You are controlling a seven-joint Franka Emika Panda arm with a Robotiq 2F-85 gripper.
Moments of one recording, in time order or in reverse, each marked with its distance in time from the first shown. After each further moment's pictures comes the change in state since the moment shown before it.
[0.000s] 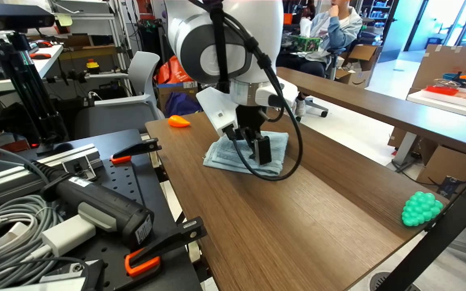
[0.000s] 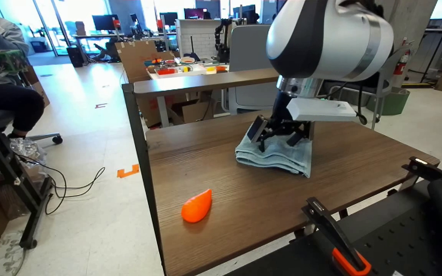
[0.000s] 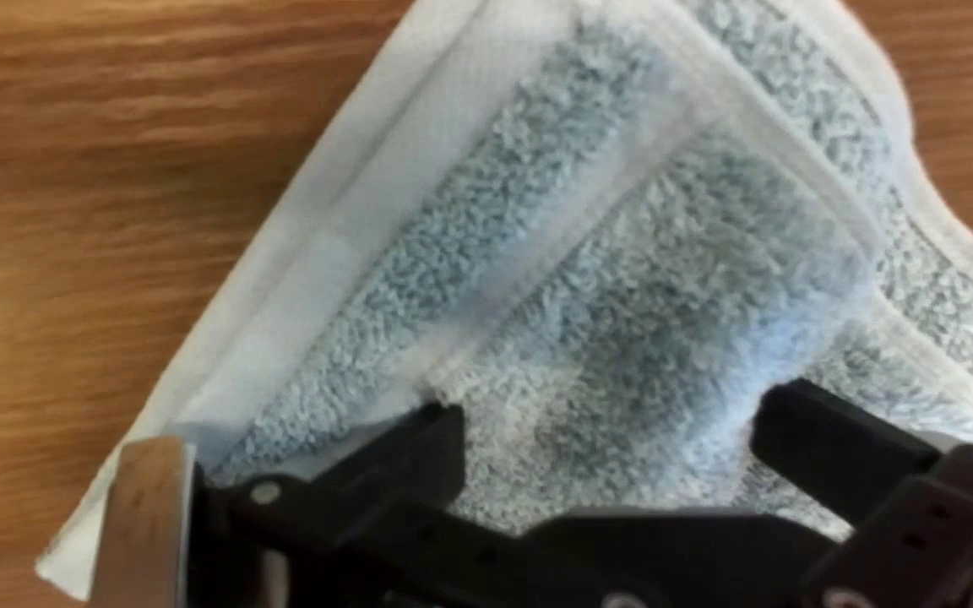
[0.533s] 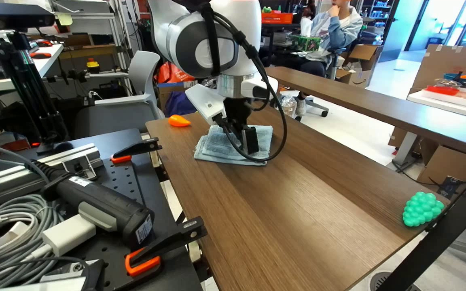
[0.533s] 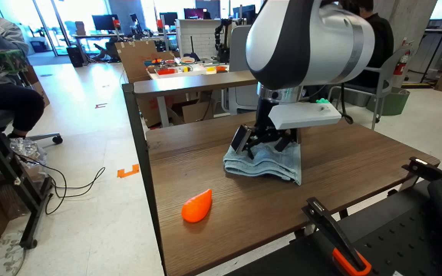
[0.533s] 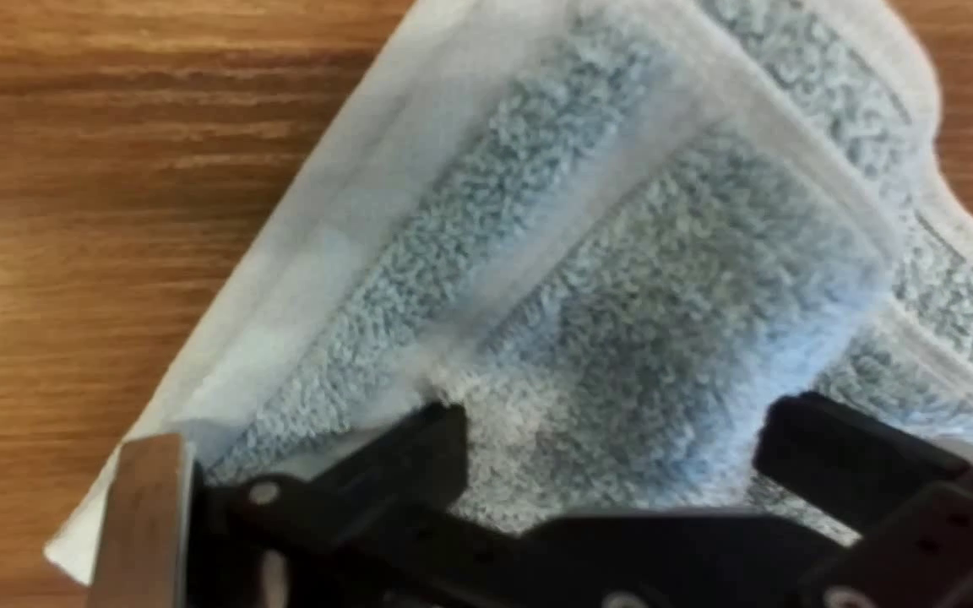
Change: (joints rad) arm 0.171 -0.002 -0.087 0.010 -0.064 -0.031 0.096
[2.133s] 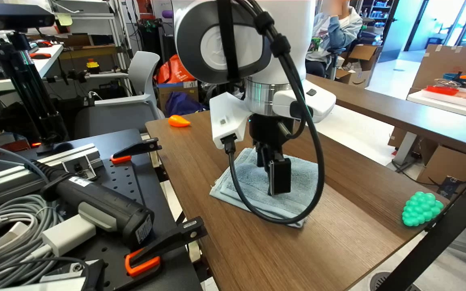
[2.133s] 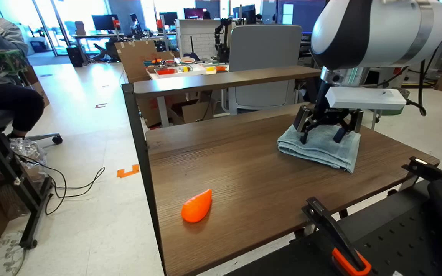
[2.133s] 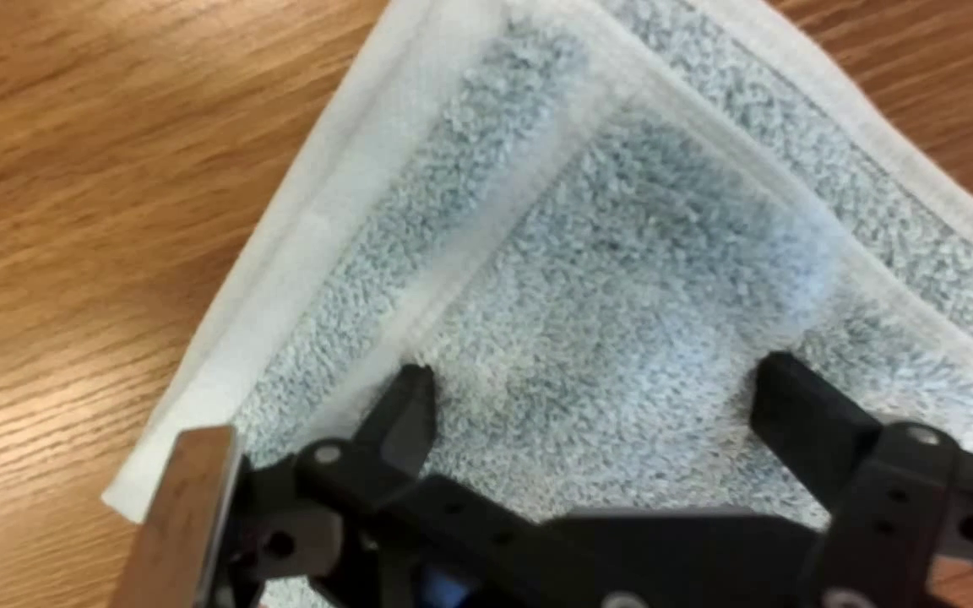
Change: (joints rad) arm -0.140 -0.085 -0.121 -0.095 0.072 0.016 0.049
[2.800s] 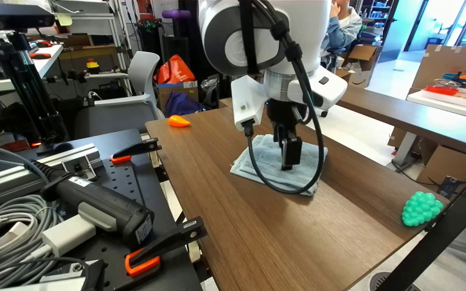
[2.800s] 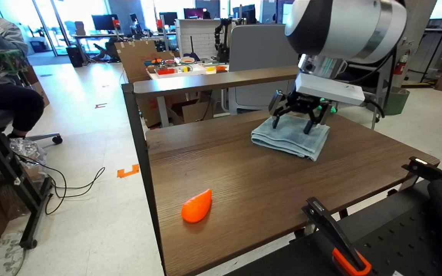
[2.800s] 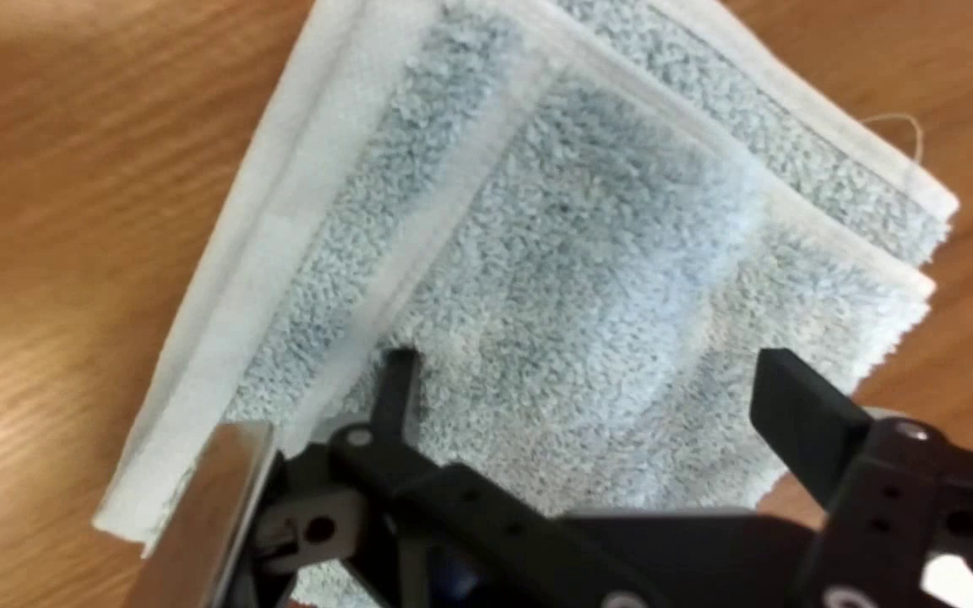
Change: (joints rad) arm -0.132 0.067 0.194 0.156 0.105 0.018 0.002
